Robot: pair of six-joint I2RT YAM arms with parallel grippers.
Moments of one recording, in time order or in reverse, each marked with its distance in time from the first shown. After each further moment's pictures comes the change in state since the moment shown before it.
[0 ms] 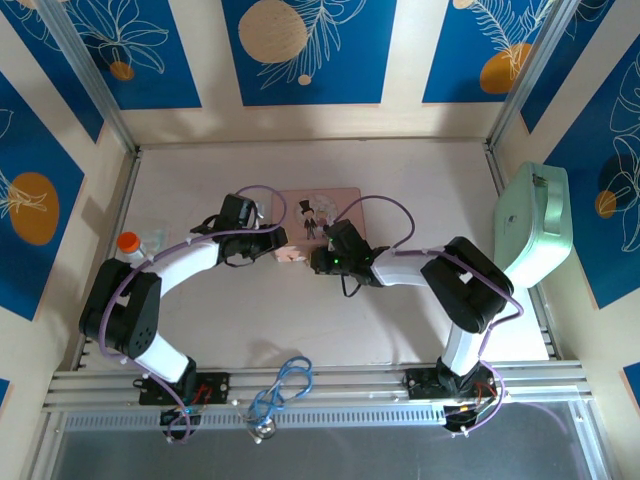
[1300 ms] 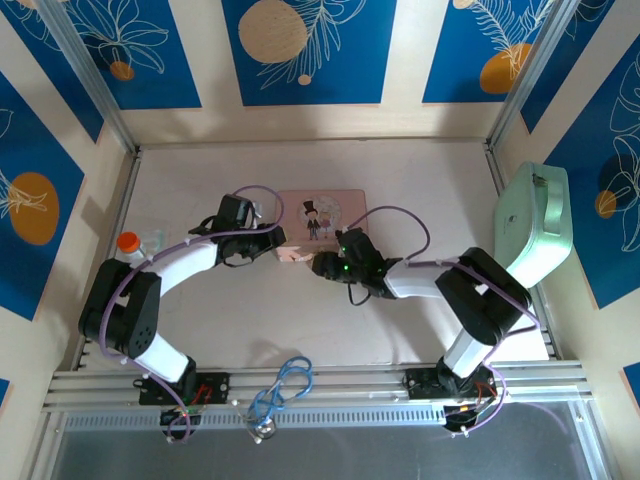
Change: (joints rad) left arm 0.024 -0.001 -0.020 0.040 0.016 -0.025; right arm 0.015 -0.122 -0.163 0.115 -0.018 0.184
